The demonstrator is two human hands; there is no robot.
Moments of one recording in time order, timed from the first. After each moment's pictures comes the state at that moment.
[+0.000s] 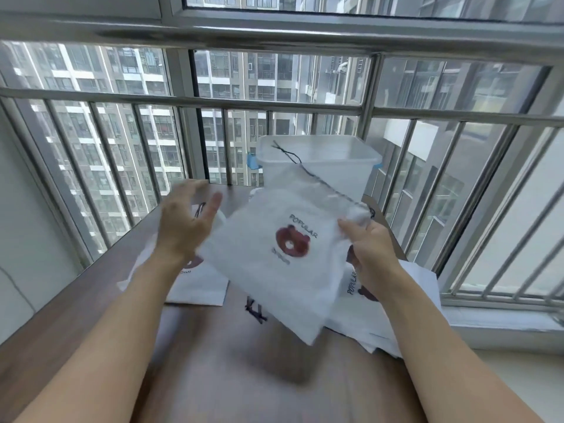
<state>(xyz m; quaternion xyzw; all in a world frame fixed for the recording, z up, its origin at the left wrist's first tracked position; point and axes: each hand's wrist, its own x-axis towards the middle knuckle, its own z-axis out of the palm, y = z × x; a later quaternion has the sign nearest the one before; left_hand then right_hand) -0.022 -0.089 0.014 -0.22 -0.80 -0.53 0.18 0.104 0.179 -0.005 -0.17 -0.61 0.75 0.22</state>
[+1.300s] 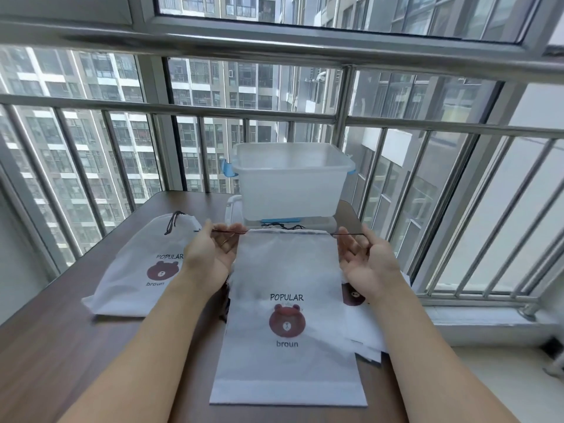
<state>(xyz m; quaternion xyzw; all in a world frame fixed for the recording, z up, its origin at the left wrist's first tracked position) -0.004 -0.011 -0.015 0.02 -0.36 -0.92 -0.18 0.117 0.226 -0.018 -0.19 -0.30 0.91 0.20</state>
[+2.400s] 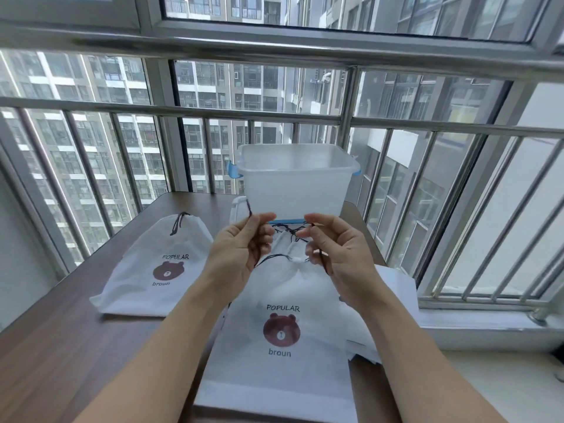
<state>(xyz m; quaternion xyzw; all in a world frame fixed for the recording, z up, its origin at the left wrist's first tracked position) 0.037 0.006 0.004 -0.19 -0.47 -0.85 -0.16 0.122 0.170 -0.002 0.03 -0.62 0.76 0.22</state>
